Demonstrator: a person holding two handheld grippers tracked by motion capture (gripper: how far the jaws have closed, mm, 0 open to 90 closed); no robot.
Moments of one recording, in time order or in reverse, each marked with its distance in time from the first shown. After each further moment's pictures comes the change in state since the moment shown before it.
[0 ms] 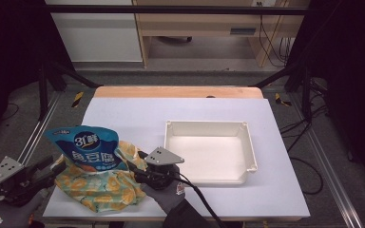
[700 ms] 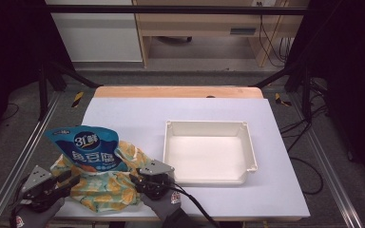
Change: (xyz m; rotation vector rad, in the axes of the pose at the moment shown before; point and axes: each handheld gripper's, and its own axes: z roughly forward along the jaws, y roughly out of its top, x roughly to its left) left arm -0.008 -0.052 0.032 0.190 -0.019 0.041; right arm 0.004 -0.054 0.028 0.158 -0.001 0.039
